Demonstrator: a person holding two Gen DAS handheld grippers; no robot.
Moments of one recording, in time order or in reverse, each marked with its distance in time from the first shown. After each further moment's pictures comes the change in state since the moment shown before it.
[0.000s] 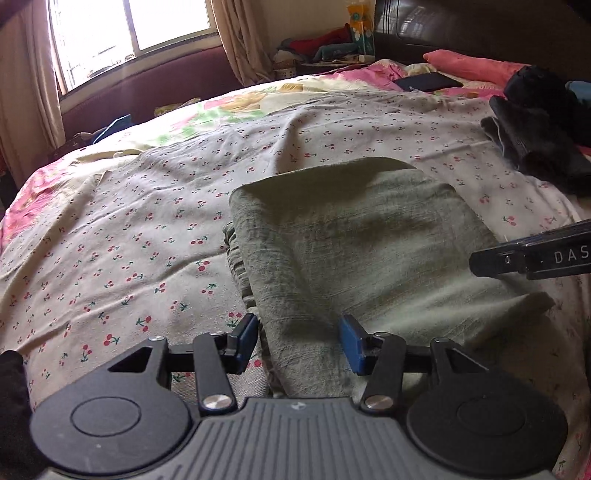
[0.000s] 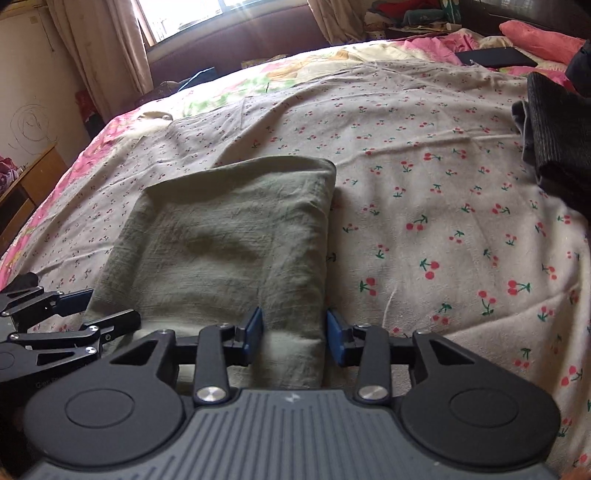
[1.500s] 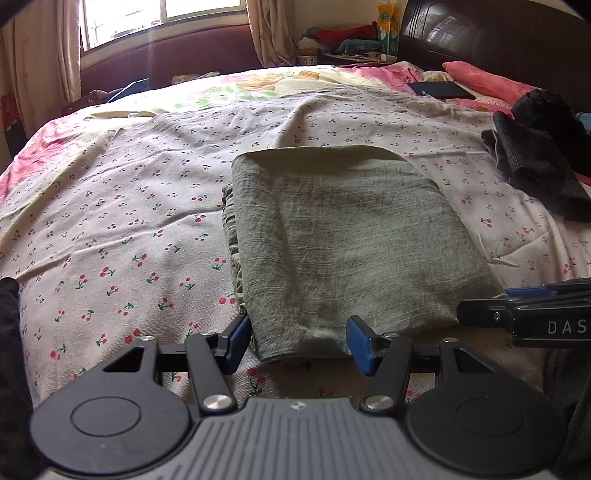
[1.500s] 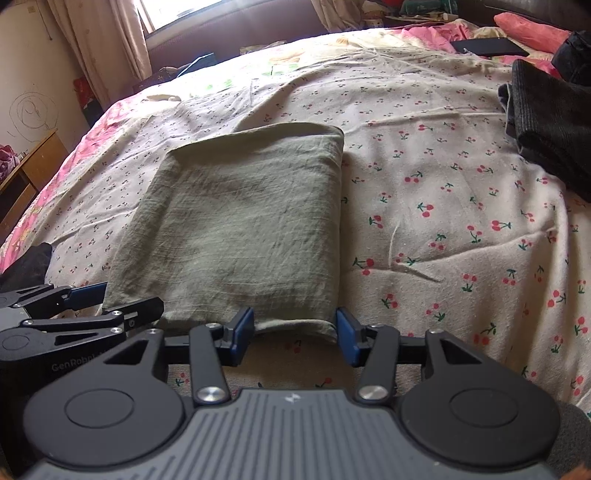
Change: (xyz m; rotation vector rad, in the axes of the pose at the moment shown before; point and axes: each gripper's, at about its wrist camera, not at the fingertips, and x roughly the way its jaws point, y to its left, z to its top) left arm -0.028 -0.005 -0.020 -0.153 0.047 -0.029; right arm -0.032 0.017 -0.037 0.020 0.067 -0.016
